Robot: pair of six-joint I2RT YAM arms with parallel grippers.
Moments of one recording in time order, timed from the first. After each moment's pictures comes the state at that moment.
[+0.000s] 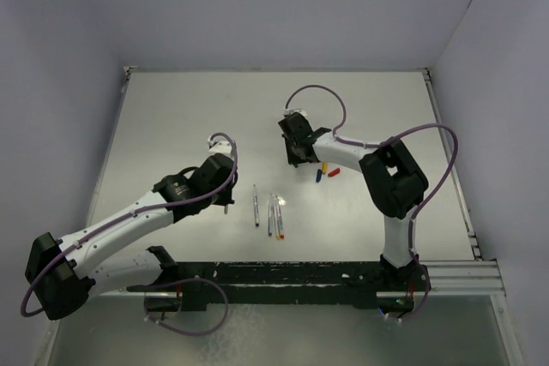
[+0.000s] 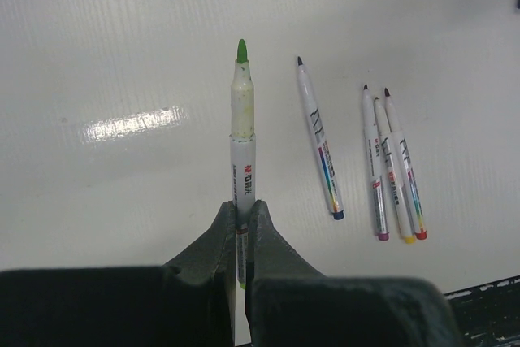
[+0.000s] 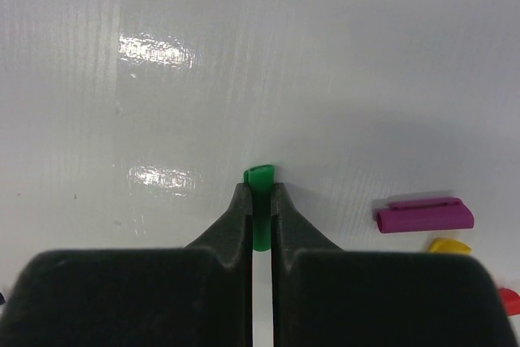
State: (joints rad) left arm -0.82 1.06 0.80 -0.65 -0.34 -0.59; right arm 0.65 1.98 1.28 -0.35 0.26 0.39
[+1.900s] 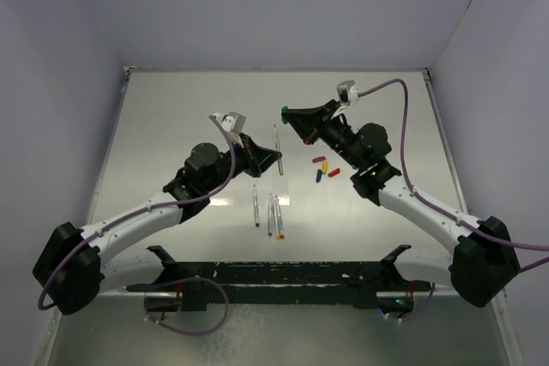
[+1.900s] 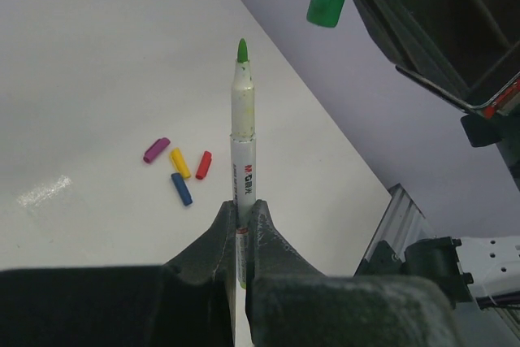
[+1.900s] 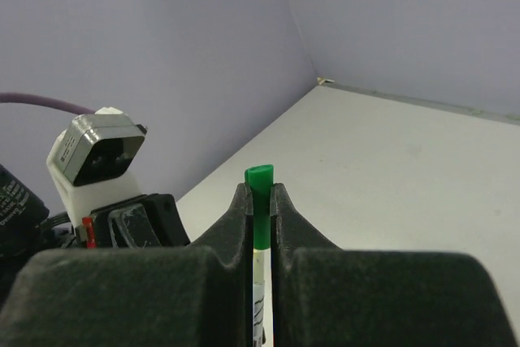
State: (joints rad) left arm -0.73 1.13 0.63 0.44 0.16 -0.61; right arm 0.60 1.21 0.79 0.66 -0.21 0.47
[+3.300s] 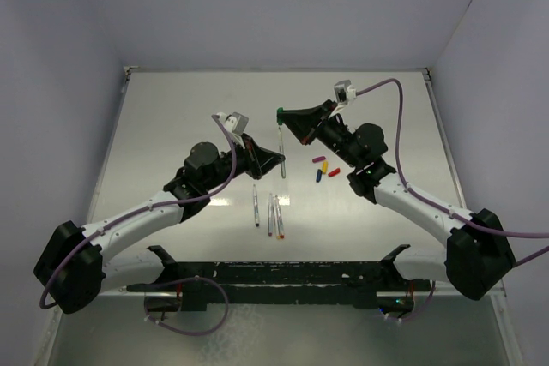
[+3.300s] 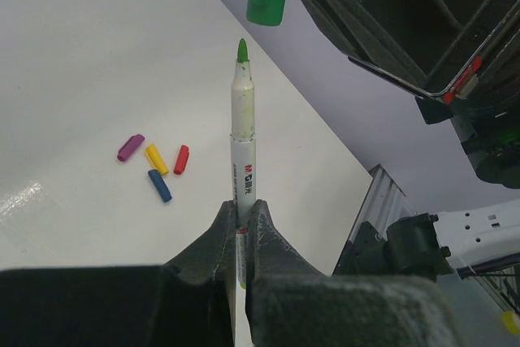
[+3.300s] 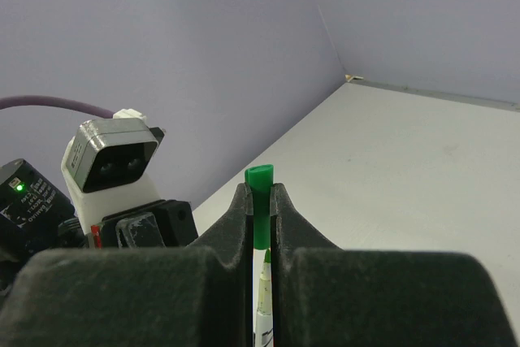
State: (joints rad) left arm -0.71 1.15 0.63 0.48 0.26 -0.62; right arm 0.60 1.26 0.78 0.75 -0.26 0.56
